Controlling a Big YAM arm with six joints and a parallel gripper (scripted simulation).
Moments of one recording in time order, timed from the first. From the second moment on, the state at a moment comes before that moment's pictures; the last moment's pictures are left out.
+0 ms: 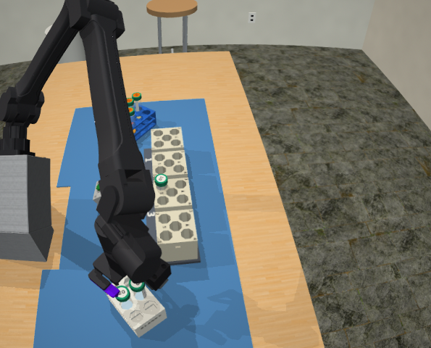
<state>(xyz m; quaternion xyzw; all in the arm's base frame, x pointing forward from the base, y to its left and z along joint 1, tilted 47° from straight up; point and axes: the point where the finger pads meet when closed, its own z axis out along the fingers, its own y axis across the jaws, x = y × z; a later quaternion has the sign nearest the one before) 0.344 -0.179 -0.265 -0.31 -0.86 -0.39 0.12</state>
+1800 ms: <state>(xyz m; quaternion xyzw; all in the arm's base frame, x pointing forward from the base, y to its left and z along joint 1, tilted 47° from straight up) 0.328 0.086 0.029 0.40 -0.82 -0.35 -0.19</state>
